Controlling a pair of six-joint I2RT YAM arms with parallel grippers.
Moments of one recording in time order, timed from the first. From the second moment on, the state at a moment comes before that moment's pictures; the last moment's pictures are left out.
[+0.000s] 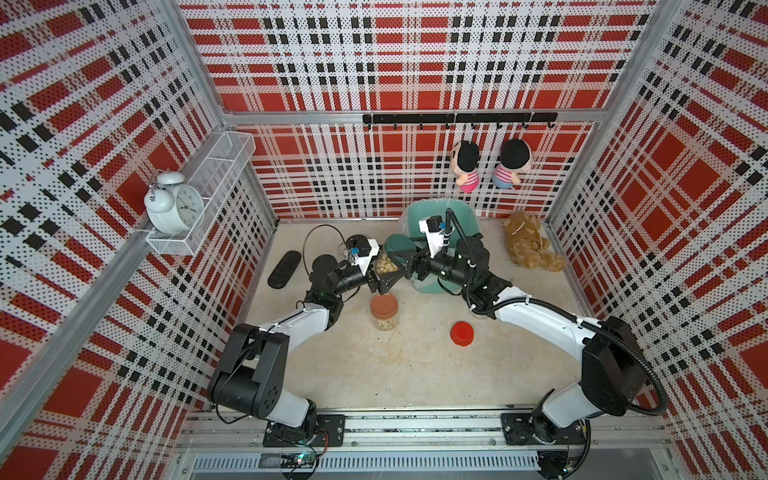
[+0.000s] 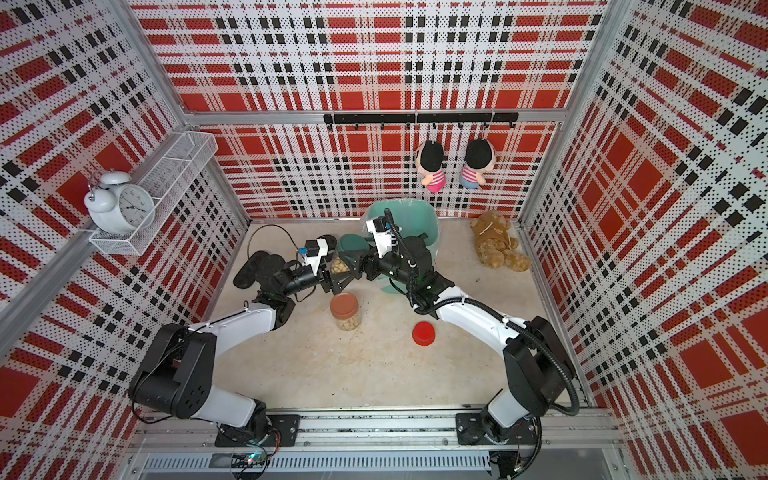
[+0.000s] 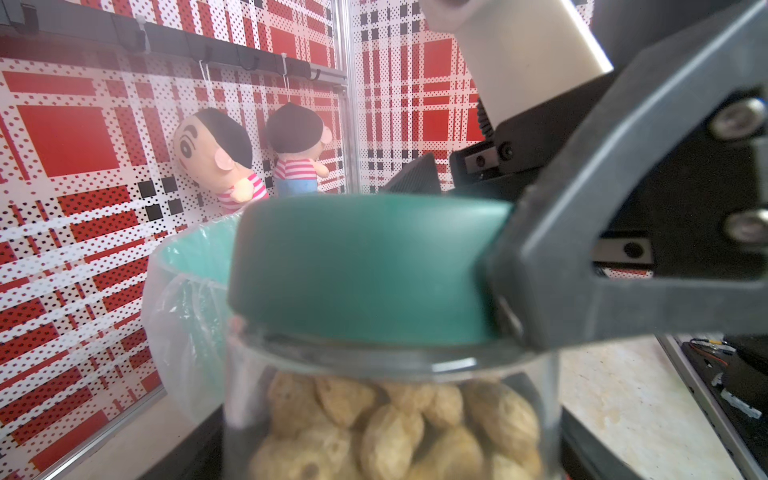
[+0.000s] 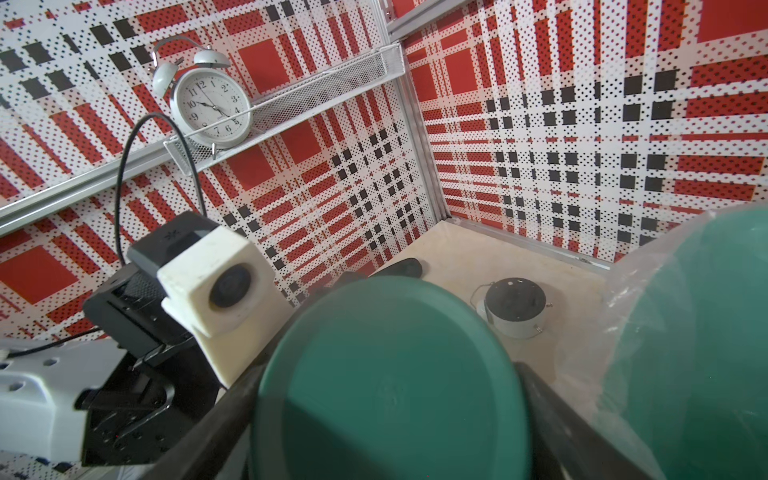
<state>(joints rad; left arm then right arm) -0.28 1.50 0.73 0.91 0.87 -0.07 0.68 1.55 1.12 0.41 -0.39 0.28</state>
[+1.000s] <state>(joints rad) -0.27 1.50 0.73 0.93 0.91 -0.08 0.50 1.57 1.22 0.42 -0.90 -0.05</state>
